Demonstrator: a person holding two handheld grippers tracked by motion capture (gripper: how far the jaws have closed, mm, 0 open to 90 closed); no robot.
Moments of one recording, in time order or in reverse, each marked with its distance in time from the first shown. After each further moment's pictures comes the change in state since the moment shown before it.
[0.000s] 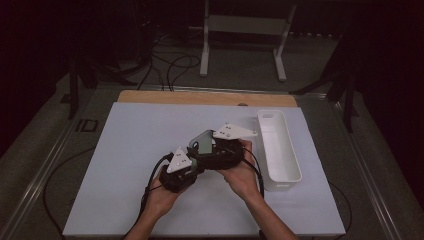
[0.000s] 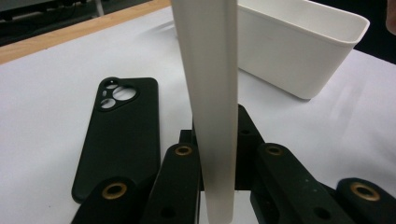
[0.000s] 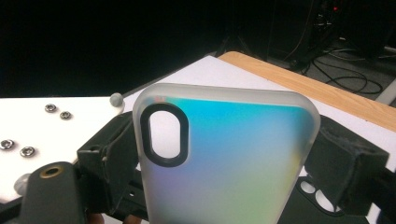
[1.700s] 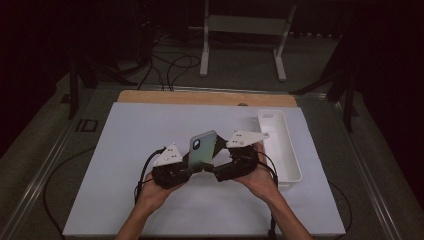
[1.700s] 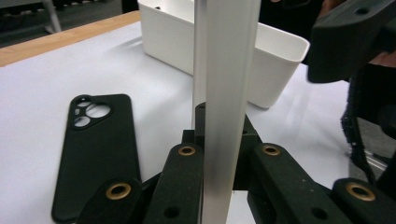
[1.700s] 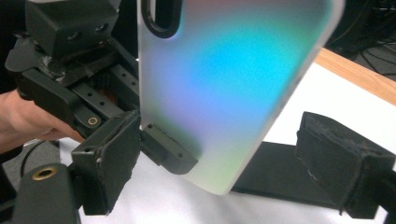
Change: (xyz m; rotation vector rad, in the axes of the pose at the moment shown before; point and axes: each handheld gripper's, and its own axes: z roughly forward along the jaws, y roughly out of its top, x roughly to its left) left arm 0.018 0.007 -0.017 -0.045 -0.163 0.001; right arm -0.025 -0.020 -0.024 0.107 0.172 -0.119
